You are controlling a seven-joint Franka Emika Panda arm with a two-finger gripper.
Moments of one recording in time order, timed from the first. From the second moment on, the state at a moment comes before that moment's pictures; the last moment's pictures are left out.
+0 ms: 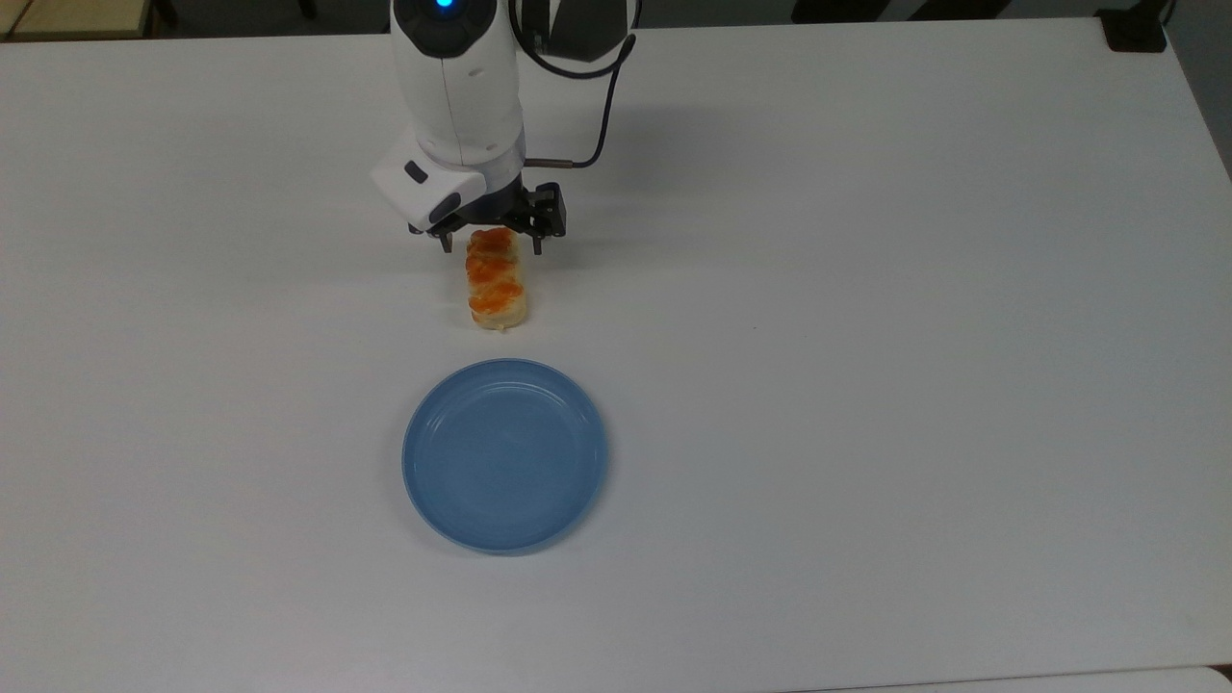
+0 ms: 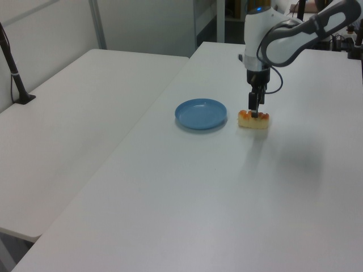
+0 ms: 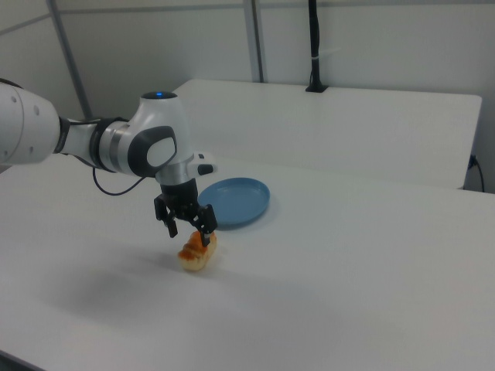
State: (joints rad) arm 0.06 0.24 -0.10 -1.96 -0.02 2.15 -0.04
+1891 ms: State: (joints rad) arm 0.08 0.30 -0.10 -1.84 -0.07 2.18 -0.07
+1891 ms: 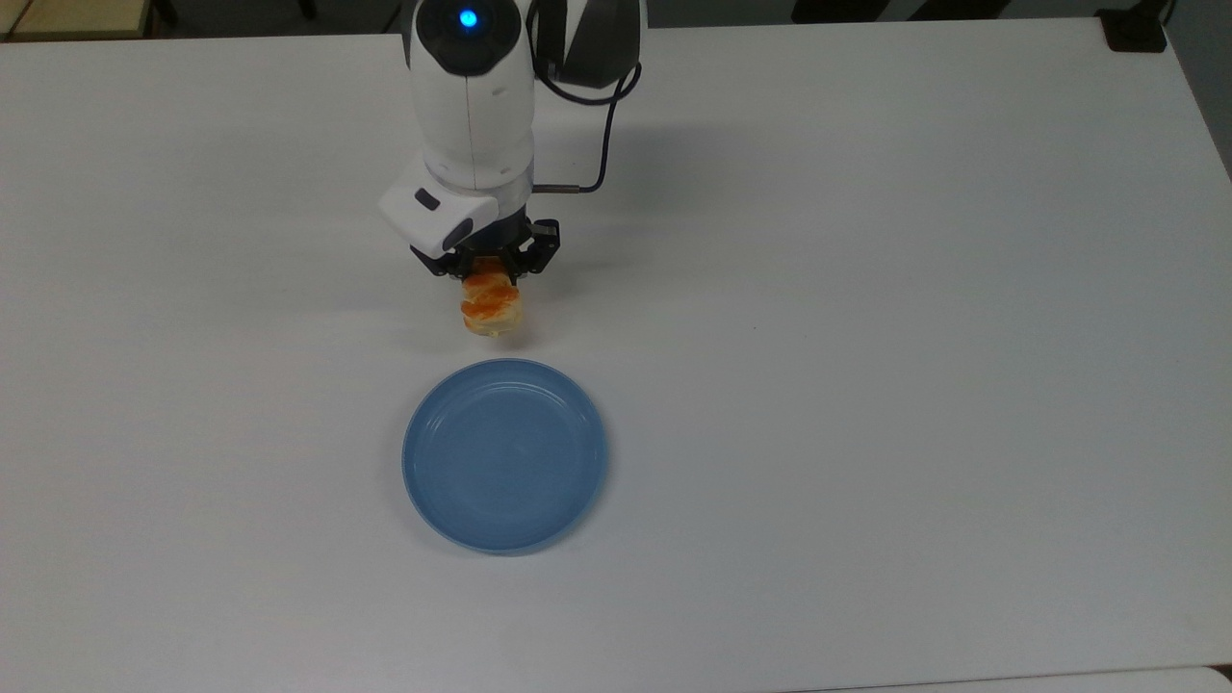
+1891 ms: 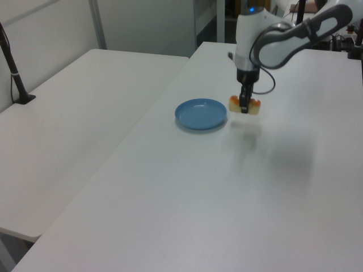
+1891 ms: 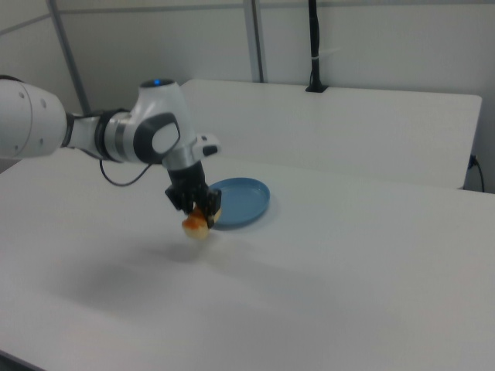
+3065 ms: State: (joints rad) arm 0.07 0.70 -0.10 -1.30 -0.06 2.12 -0.01
